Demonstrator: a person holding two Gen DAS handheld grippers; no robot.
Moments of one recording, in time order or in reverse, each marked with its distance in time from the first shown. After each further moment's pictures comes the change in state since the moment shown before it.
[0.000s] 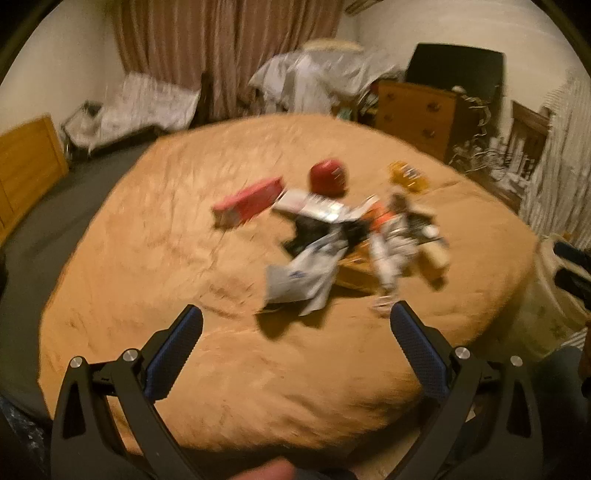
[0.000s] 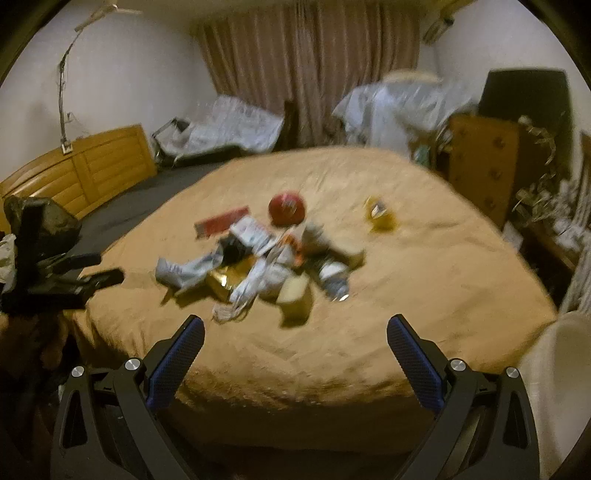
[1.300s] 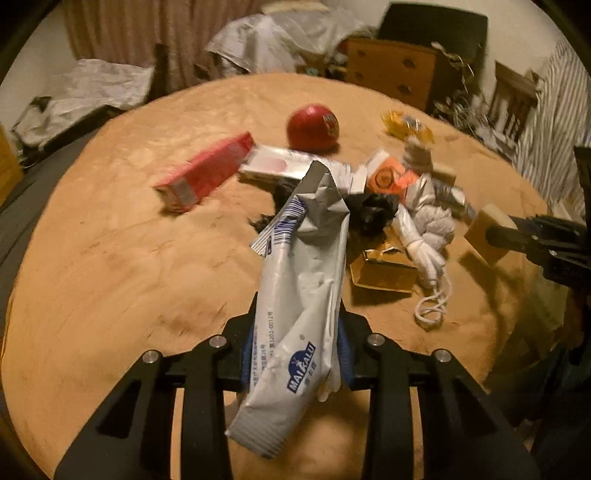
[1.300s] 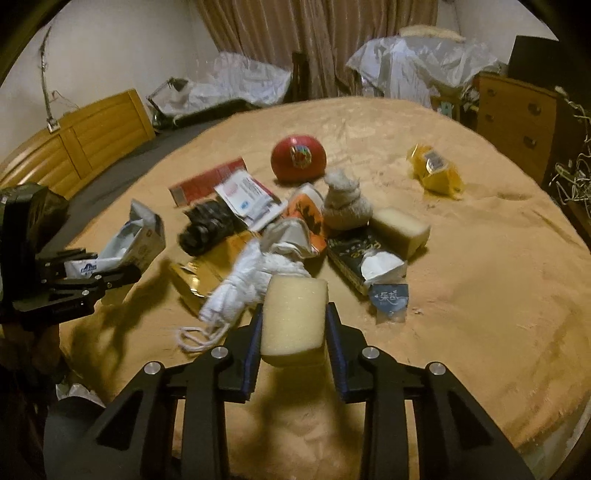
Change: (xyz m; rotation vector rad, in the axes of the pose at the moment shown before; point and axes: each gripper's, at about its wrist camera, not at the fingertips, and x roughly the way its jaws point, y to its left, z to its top) left arm 0.091 -0.001 0.027 0.089 0.106 -0.093; right arm 0.158 0.010 0.027 0.008 0.146 0.035
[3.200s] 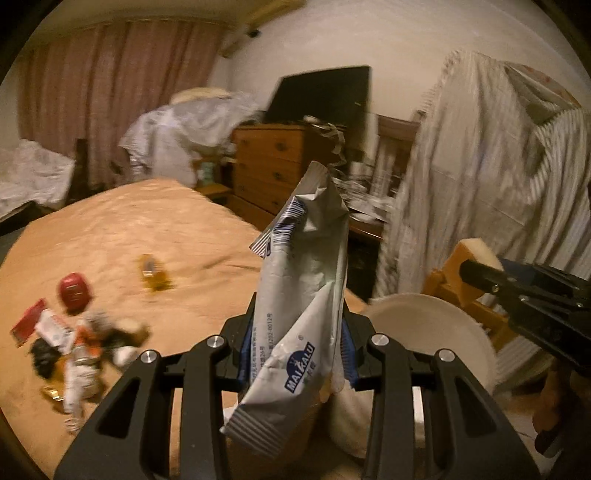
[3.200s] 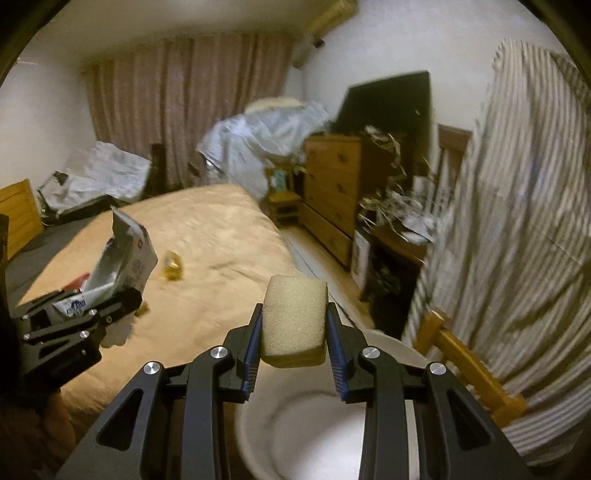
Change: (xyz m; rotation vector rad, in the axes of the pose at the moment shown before) left arm -0.057 -0.377 0.086 0.148 -0.308 -0.282; right arm -0.369 -0.259 -0.087 0.215 -0.283 -0.513
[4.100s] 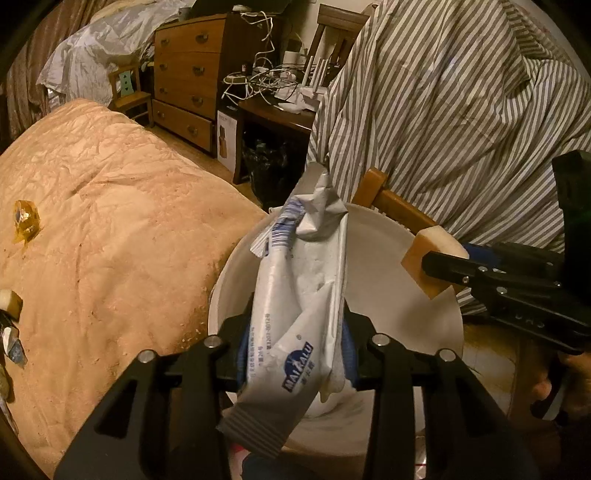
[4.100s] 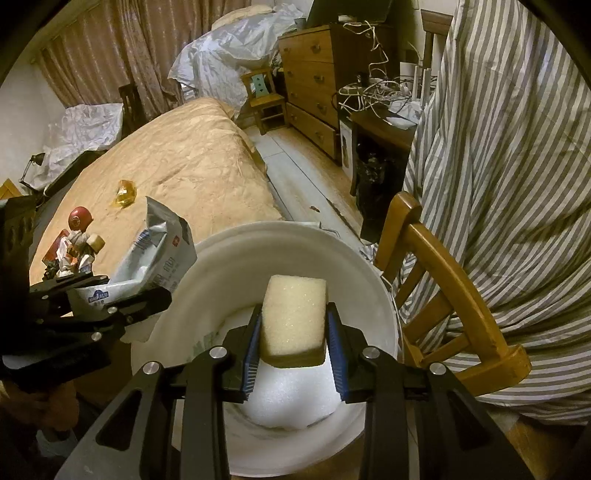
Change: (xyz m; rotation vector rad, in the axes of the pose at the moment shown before) left arm 0.116 -0.075 -0.022 0.036 0.421 -0.243; right arm 0.088 -0.102 -0.050 0.121 0.410 0.057
